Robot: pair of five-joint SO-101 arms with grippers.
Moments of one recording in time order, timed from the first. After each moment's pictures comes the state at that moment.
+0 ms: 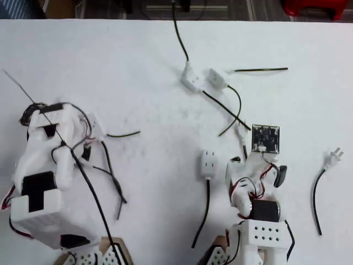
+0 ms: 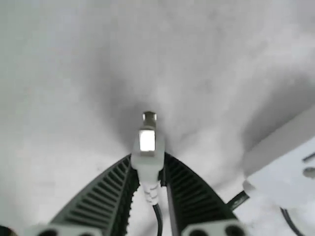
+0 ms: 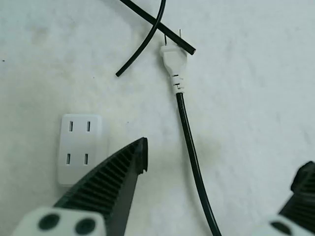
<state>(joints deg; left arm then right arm) -19.6 9.5 27.6 67.6 46.5 3.5 -78.7 85.8 49.0 1.0</state>
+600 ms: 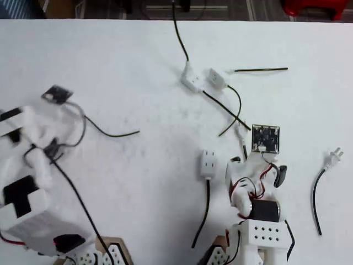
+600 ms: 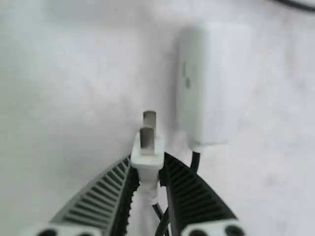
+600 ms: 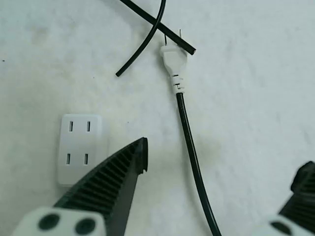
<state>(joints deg) -37.0 9.5 22.5 63.9 -59.0 3.5 -78.7 85.8 49.0 1.0</state>
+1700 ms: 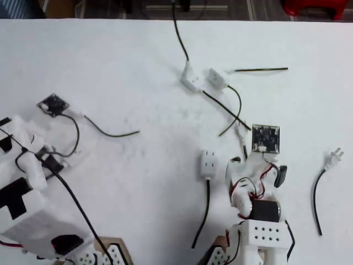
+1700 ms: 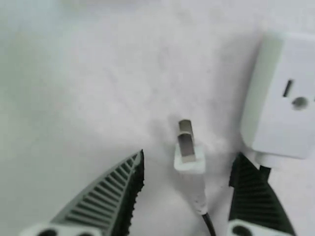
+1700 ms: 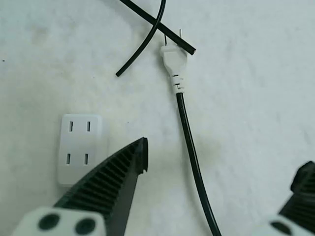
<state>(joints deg) -39.7 11.7 25.6 54.4 -68.3 3.5 -78.7 85.8 49.0 1.0</state>
